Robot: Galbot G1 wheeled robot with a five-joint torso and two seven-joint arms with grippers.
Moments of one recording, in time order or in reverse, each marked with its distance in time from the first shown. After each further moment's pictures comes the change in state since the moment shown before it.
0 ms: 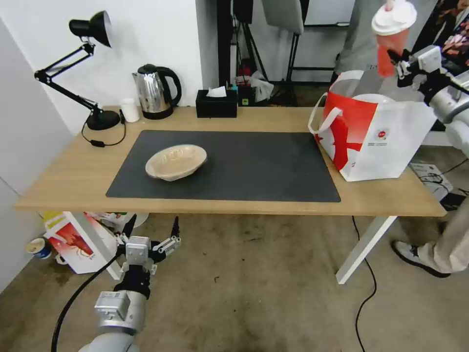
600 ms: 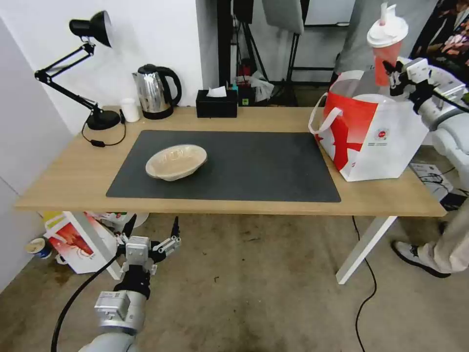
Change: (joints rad) left arm 0.000 0.000 0.000 0.000 0.000 0.000 0.000; right arm 0.008 0.059 -0.038 -0.047 -0.036 -0.035 0.054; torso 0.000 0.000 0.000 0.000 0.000
